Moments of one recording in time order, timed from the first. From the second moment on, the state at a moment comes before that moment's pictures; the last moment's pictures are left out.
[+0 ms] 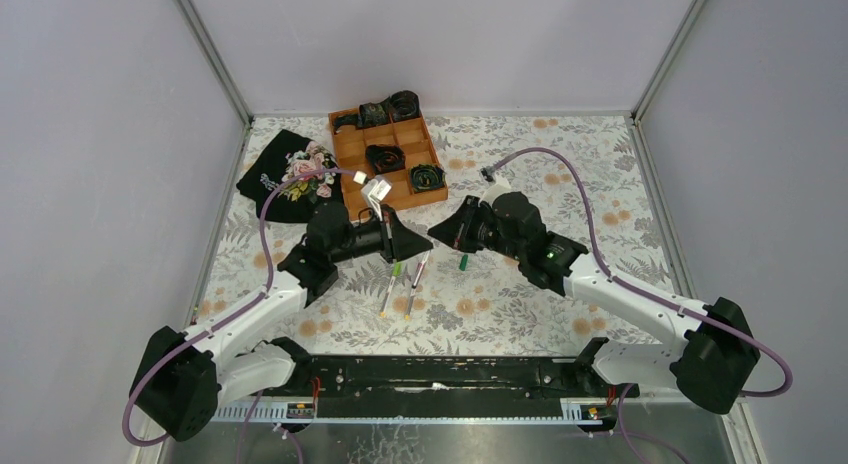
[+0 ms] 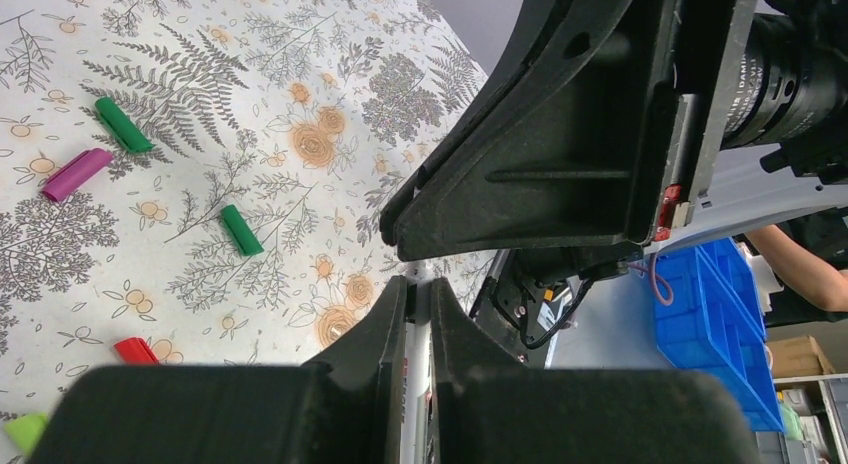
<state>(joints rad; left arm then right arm) -0.56 1.07 0.59 0.31 0.61 -0.63 0.81 1.20 0.84 0.01 -0.09 0.90</state>
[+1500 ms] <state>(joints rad) -0.30 1.06 0.84 -0.13 0.21 -0.31 0.80 1.58 0.96 -0.42 0.18 0.63</state>
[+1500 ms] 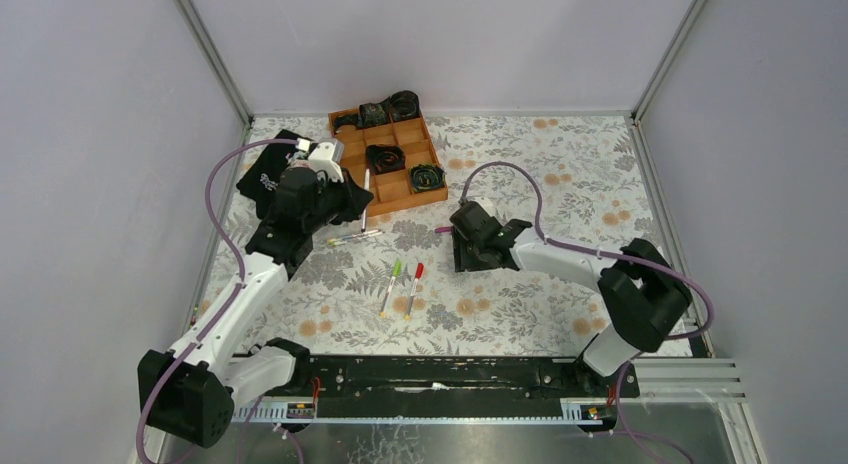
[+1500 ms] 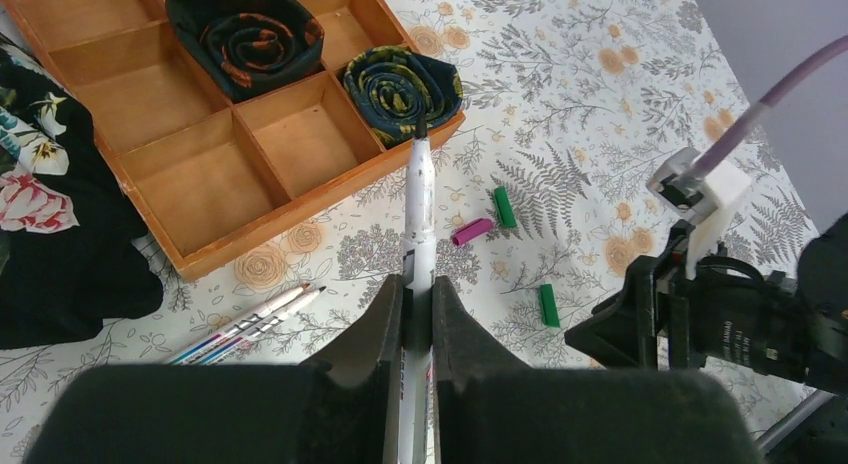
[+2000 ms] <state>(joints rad) -0.30 1.07 0.83 -0.13 0.21 -0.31 0.80 1.76 1.06 -0.45 0.20 0.58</state>
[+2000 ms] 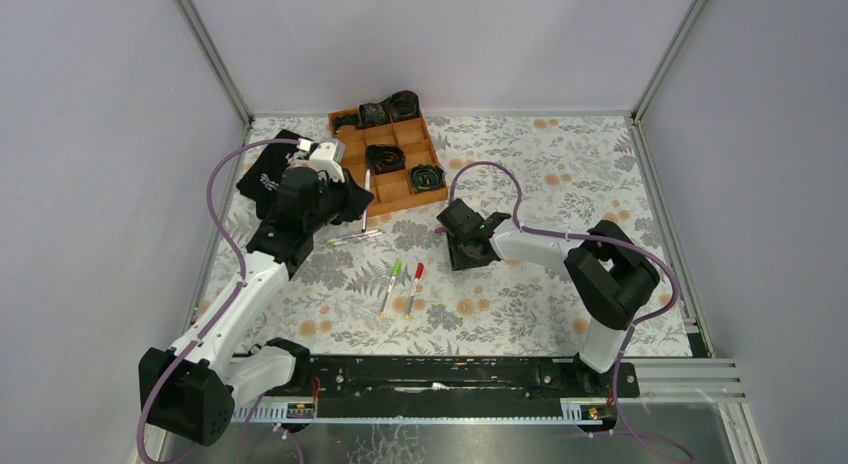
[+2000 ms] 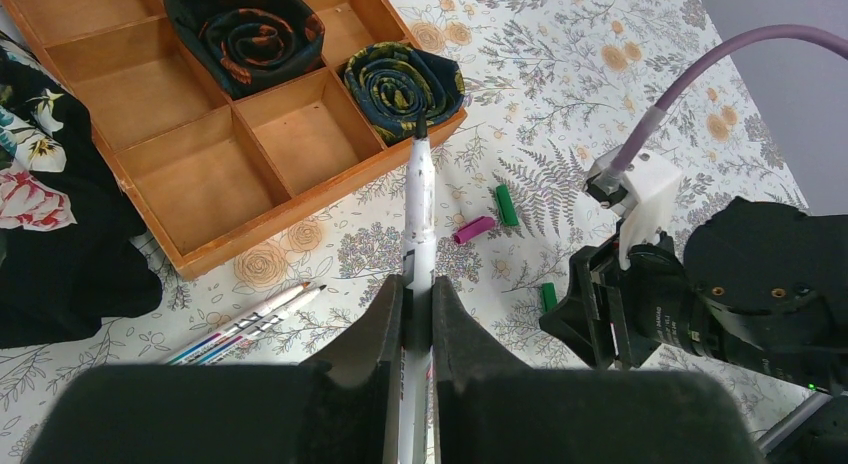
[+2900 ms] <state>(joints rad) -0.29 1.07 0.83 -0.13 0.21 -0.31 0.77 1.76 1.04 -0.51 0.28 0.58</state>
